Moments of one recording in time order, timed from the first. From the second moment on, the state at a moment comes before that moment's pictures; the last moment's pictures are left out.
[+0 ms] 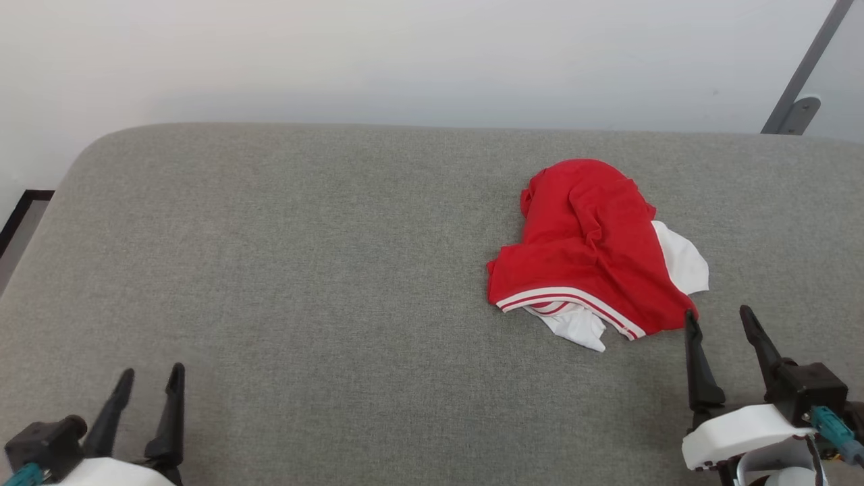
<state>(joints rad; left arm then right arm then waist) 0.03 0.38 -0.08 0.30 -0.59 -0.13 -0.26 -0.05 -0.05 -0.12 0.24 0.05 0.13 -0.26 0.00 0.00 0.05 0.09</state>
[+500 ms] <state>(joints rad) 0.09 0.30 0.00 0.17 -0.41 -0.13 -0.26 -0.01 -0.05 -0.13 0.22 0.07 0.13 -0.26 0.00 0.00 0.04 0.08</state>
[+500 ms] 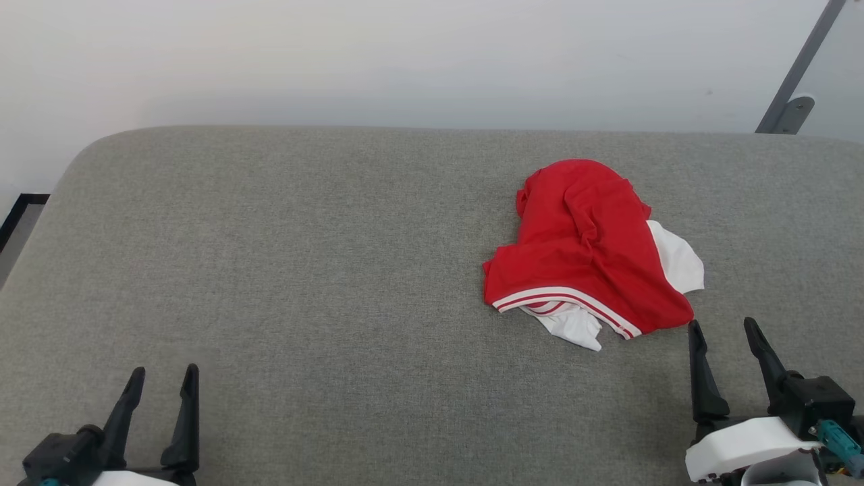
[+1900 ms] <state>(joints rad) -0.13 0.27 -0.12 0.19 -0.52 -0.13 -0.26 -0.54 -0.41 -0.08 0.29 0.28 0.13 0.83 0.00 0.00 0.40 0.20</state>
